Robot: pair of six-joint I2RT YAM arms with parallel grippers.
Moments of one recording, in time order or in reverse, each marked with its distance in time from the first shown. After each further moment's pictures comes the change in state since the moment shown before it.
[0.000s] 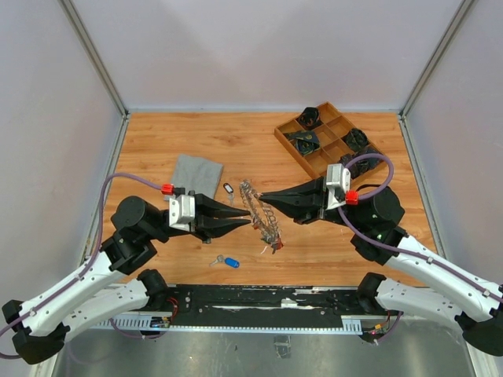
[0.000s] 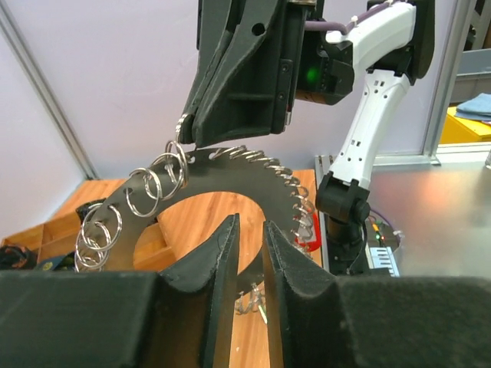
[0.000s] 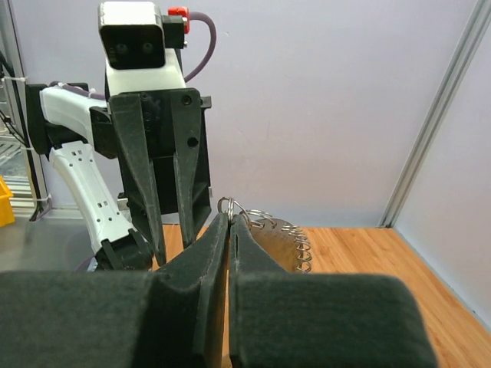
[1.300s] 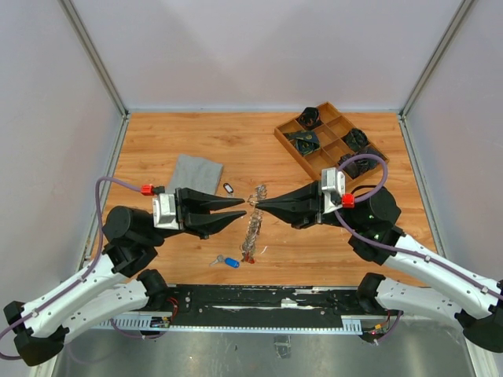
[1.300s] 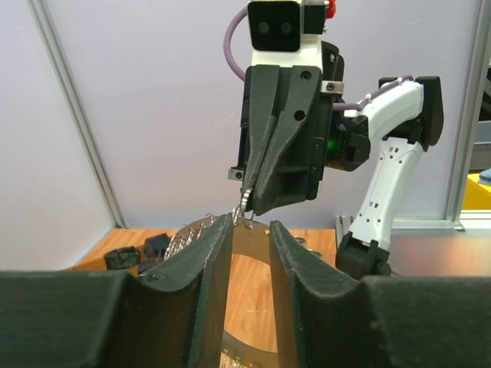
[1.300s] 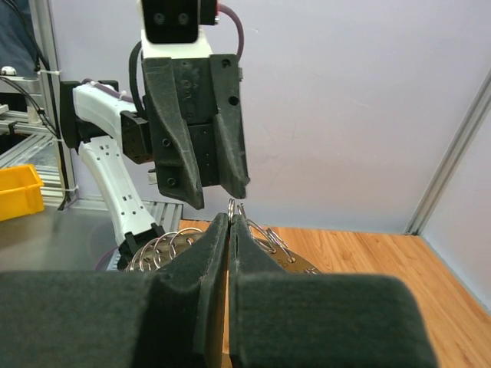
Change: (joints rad) left arm 0.000 -0.023 -0.067 0.266 -0.093 -0.095; right arm 0.029 0.017 0.000 0.014 -0.059 0.015
